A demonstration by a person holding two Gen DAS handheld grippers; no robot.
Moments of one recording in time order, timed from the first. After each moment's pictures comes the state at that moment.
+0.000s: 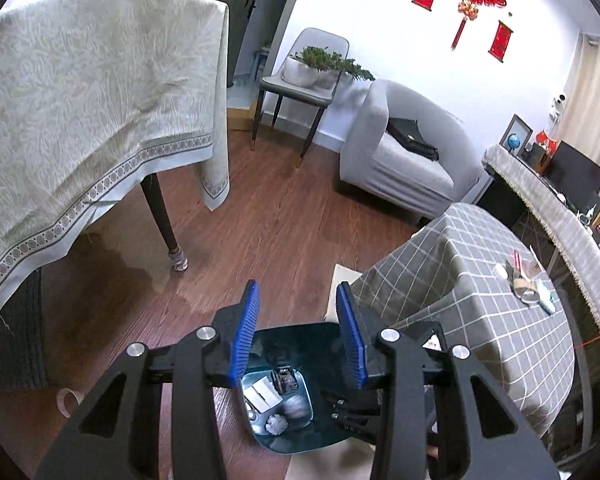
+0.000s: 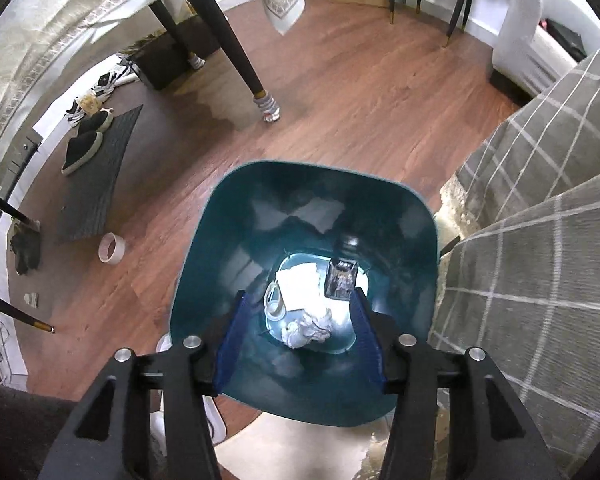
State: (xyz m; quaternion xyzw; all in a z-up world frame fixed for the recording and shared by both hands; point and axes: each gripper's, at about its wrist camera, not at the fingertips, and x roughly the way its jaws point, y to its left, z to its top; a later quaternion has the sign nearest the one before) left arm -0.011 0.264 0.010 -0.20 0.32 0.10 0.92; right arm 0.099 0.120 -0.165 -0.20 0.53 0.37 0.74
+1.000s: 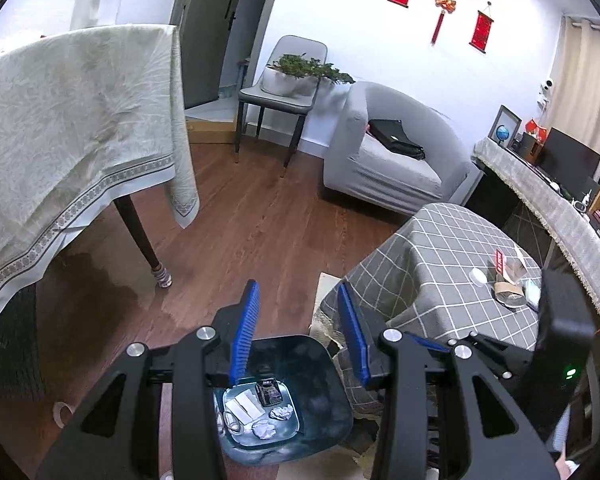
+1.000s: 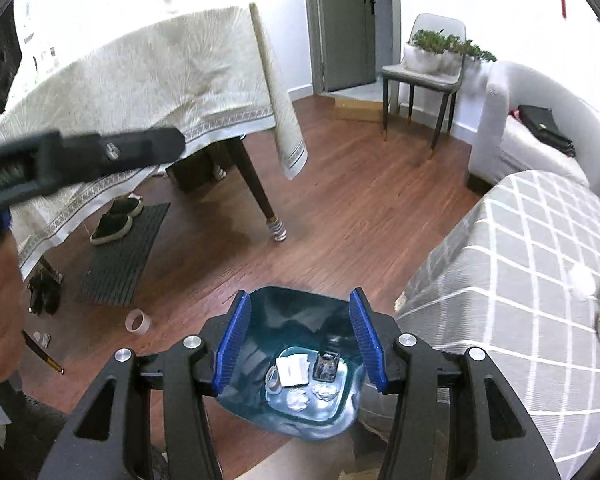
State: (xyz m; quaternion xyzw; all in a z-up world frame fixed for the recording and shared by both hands) left arm 0.021 0.208 0.026 -0.16 0.32 0.08 0.93; right arm 0.089 0.051 -0.017 -0.13 0.36 0.42 0.82
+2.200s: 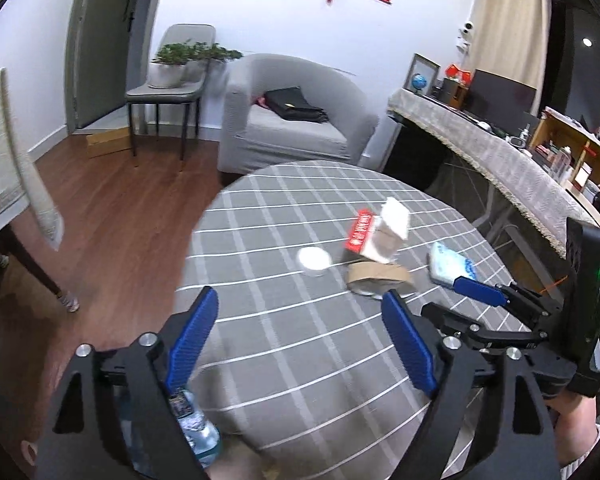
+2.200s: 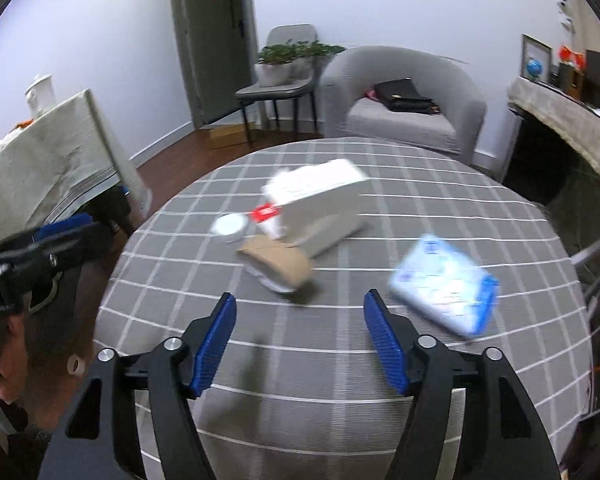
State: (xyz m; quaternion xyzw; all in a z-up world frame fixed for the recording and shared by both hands) left arm 0.120 0.010 0.014 -0.11 0.34 -0.06 0.93; right arm 0.171 -0.199 0.003 -0.05 0.36 0.24 0.90
